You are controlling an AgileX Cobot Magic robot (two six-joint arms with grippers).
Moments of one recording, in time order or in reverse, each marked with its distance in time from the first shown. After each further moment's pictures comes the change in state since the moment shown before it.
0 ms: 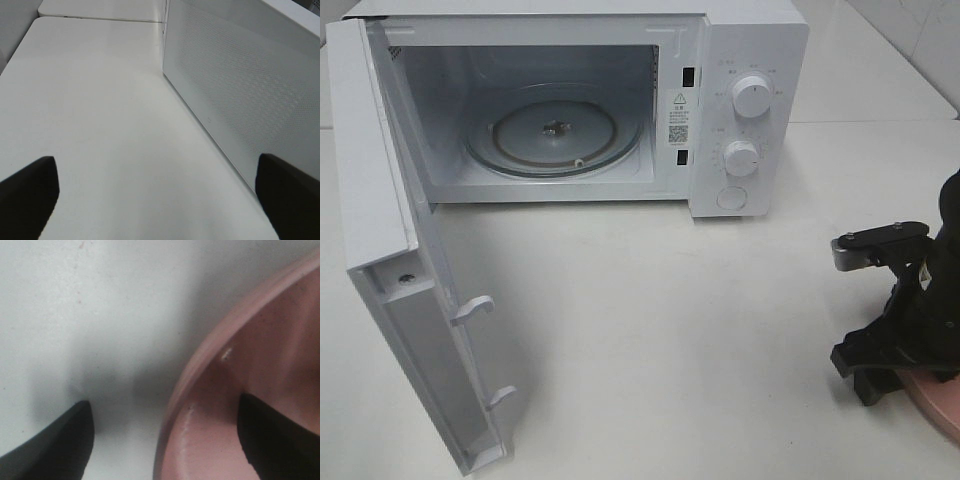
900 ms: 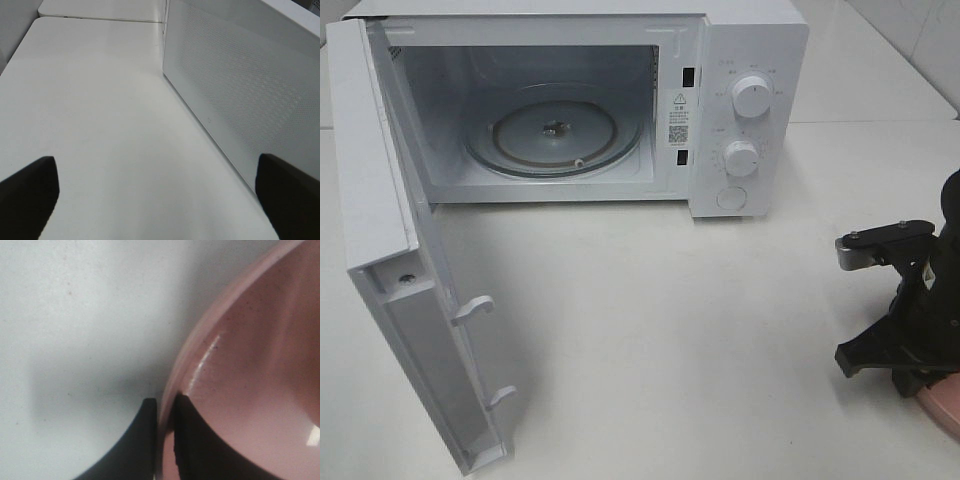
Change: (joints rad) left arm 0.000 0.000 0.000 0.000 0.000 0.000; right arm 0.014 -0.009 0.000 -0.023 0.036 0.032
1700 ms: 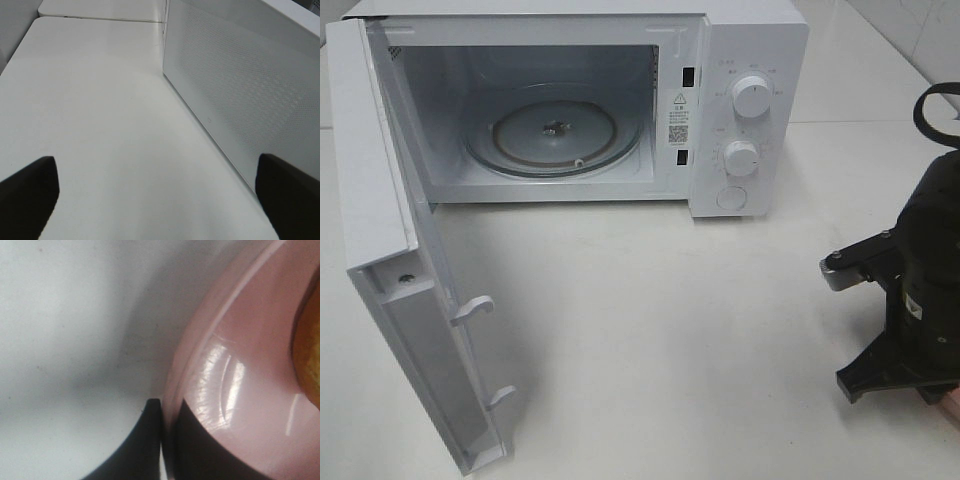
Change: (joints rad) left arm 0.000 0.000 0.000 0.000 0.000 0.000; right arm 0.171 -0.011 0.000 -0.286 0.158 0.352
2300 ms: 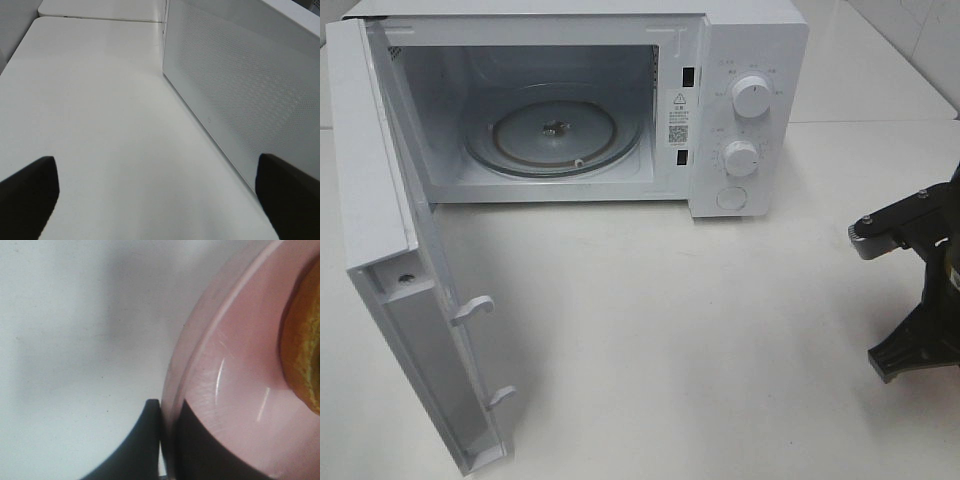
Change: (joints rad) left arm 0.000 0.000 0.000 0.000 0.000 0.000; right arm 0.061 -0.194 0.002 -0.045 0.172 0.023
